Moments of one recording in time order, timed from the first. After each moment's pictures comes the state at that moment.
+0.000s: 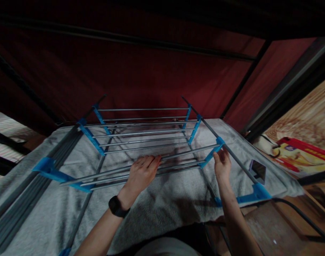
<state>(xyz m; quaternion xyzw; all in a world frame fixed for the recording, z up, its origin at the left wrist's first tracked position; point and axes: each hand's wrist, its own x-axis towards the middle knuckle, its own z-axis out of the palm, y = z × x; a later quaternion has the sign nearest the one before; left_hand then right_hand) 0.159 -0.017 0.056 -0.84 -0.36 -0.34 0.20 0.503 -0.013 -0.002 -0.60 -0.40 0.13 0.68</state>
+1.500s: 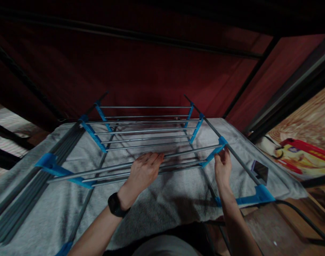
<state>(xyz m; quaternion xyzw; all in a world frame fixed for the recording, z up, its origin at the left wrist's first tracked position) 0.164 -0.022 0.076 -0.86 -0.37 -0.30 0.19 0.494 -0.019 0.000 -0.62 -0.42 0.12 0.65</state>
